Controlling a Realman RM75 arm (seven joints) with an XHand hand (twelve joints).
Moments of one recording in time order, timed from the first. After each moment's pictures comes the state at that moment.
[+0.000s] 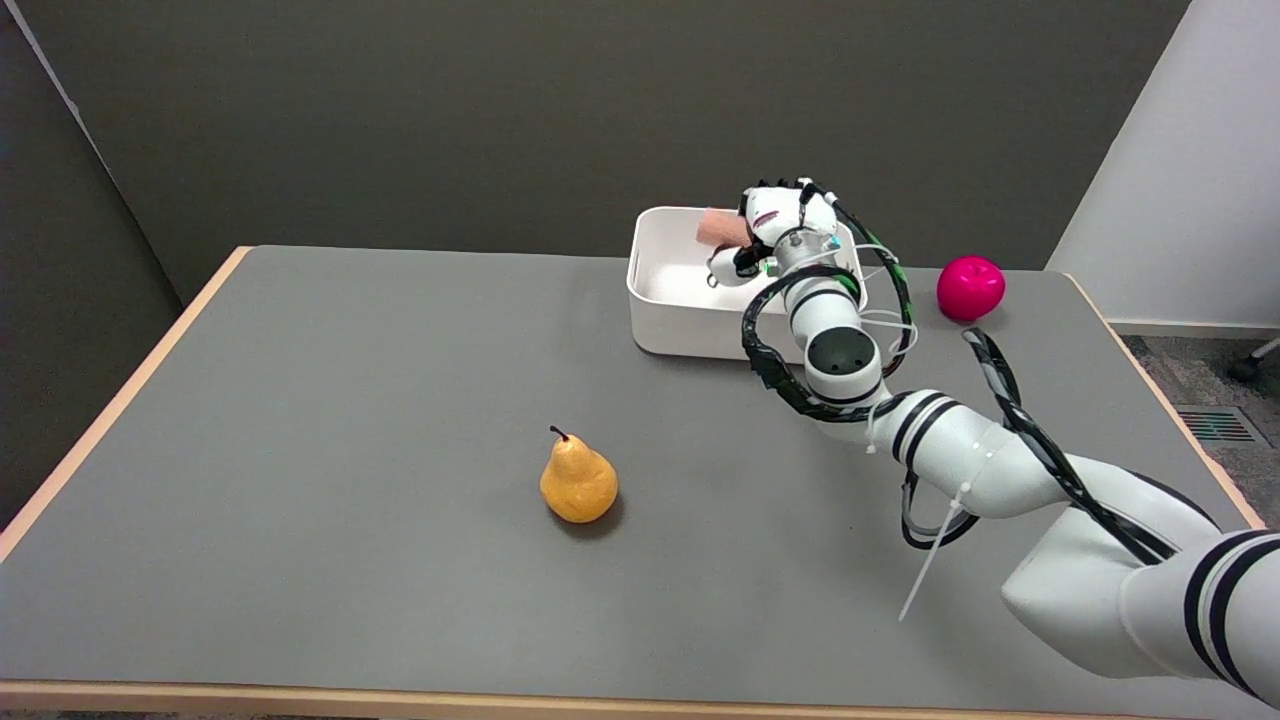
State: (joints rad) arm 0.71 -1.24 -2.19 0.87 -1.20 -0.57 1.94
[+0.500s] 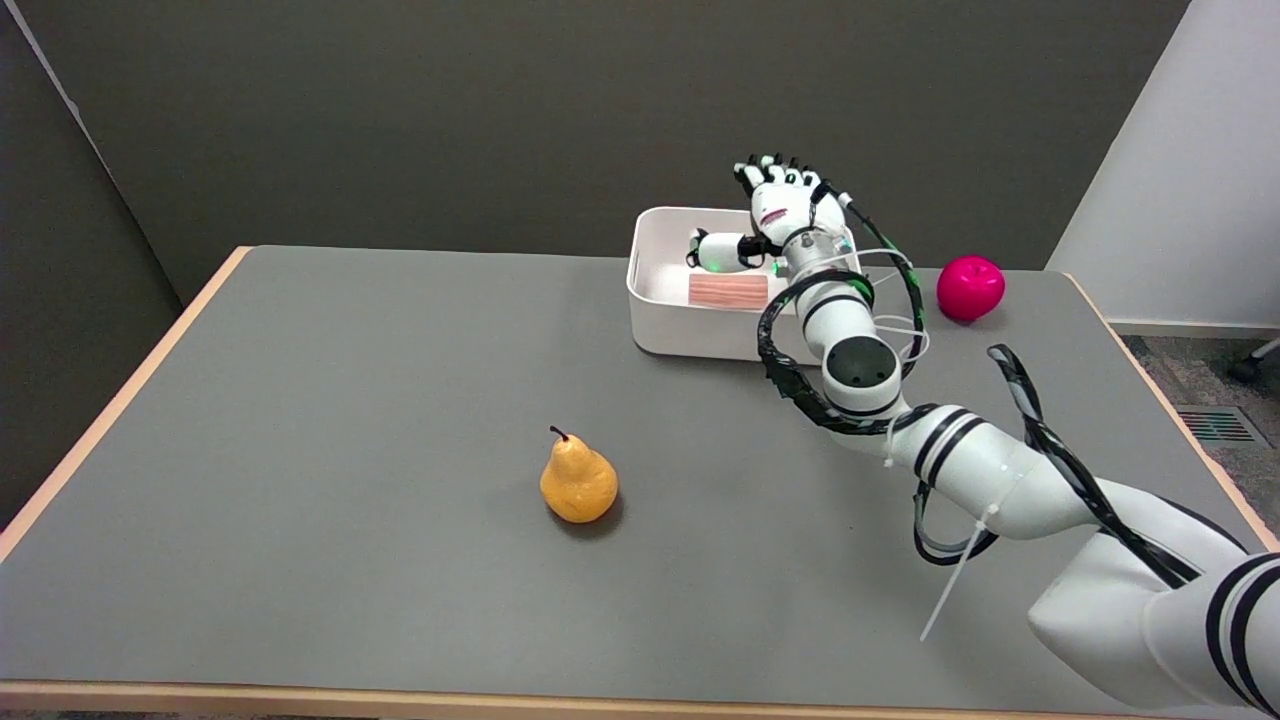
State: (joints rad) arm 0.63 -1.20 -2.14 1.01 -1.20 -0.56 1.95
